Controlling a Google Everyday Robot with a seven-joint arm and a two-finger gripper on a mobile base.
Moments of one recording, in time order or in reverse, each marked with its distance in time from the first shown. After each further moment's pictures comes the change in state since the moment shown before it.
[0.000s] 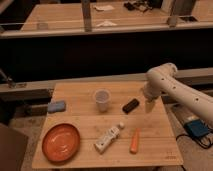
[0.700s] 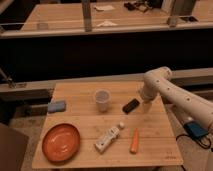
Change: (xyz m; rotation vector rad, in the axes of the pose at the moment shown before) arm -0.003 -0.009 0.036 -0.027 -0.021 -0.035
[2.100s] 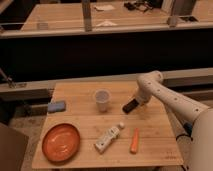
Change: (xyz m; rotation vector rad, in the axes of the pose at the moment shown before) arm -0.010 -0.003 0.050 -0.075 -0.006 -0.049
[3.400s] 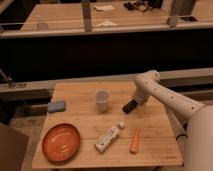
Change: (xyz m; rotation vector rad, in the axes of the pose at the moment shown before) arm 0.002 -0.004 -0.008 -0.012 0.031 -0.038
